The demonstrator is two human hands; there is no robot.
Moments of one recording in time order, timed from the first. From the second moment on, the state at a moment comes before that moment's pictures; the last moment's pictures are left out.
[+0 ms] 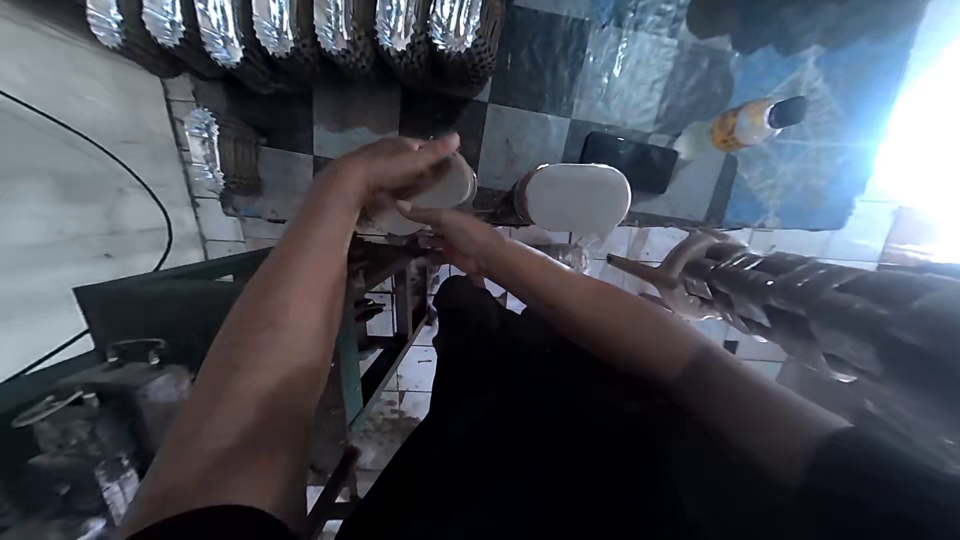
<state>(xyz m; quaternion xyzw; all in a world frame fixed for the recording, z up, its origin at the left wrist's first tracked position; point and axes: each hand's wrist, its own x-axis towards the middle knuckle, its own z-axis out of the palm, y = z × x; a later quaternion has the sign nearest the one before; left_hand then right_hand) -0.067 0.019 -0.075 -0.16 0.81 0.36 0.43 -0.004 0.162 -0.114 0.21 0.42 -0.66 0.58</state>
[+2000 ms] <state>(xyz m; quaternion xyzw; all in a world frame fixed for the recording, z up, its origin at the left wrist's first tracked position) 0.043 0.025 -0.102 -0.02 0.94 0.33 0.03 -0.031 0.376 -0.078 -0.44 0.86 -0.24 0.12</state>
